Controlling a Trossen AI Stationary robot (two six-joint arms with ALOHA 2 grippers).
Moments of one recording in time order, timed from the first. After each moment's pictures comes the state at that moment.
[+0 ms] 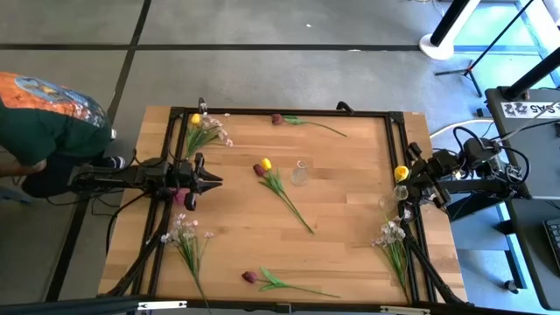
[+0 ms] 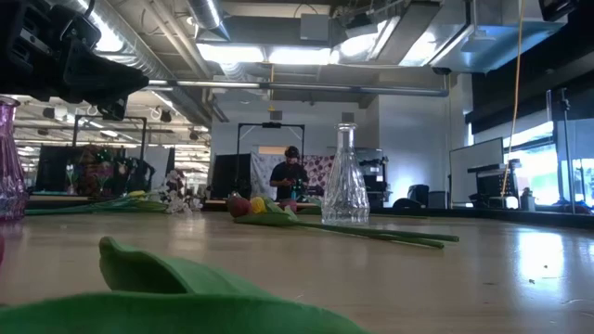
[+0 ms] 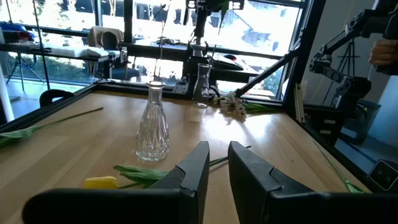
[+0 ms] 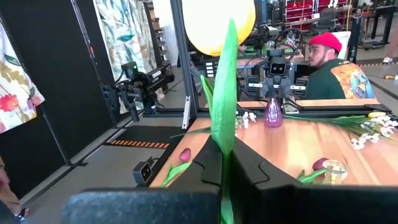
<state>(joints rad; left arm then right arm) -0.01 0.05 0.01 0.01 -0.02 -0.12 0.06 0.14 0.73 -0.60 -0.29 0.12</state>
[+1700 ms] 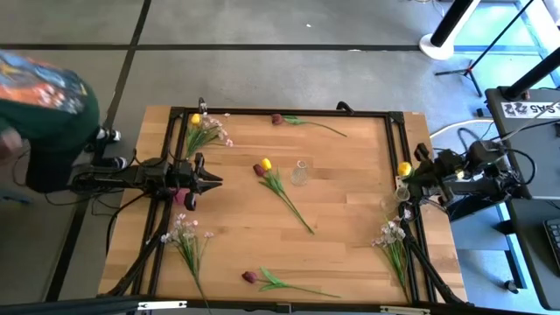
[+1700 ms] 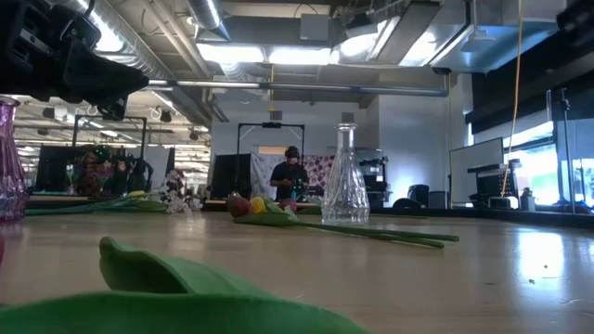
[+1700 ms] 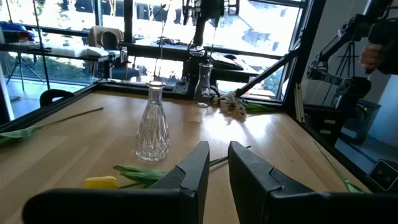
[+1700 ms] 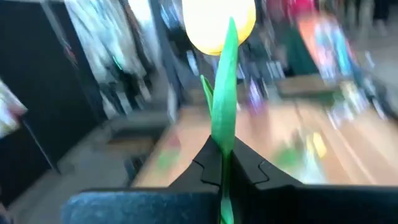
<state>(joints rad) -0.01 0.05 0.01 0.01 -0.02 -0.12 0.06 0.01 0.75 -0.85 -0.19 0.17</state>
